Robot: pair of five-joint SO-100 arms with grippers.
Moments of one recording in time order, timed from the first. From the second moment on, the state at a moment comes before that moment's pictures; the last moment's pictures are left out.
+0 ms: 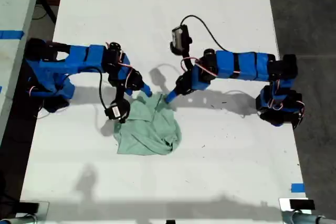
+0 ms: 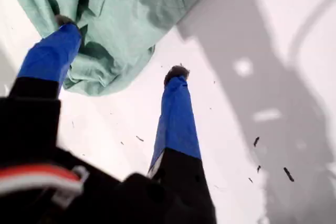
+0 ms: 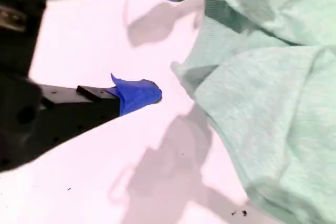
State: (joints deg) arm 0 -7.4 95.0 82.4 91.1 1.8; arm 1 6.0 84.4 59.8 92.0 -31.2
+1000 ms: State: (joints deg) arm 0 7.6 172.4 128.2 86.3 -18.3; arm 1 -5.8 185.3 134.9 98.1 -11.8
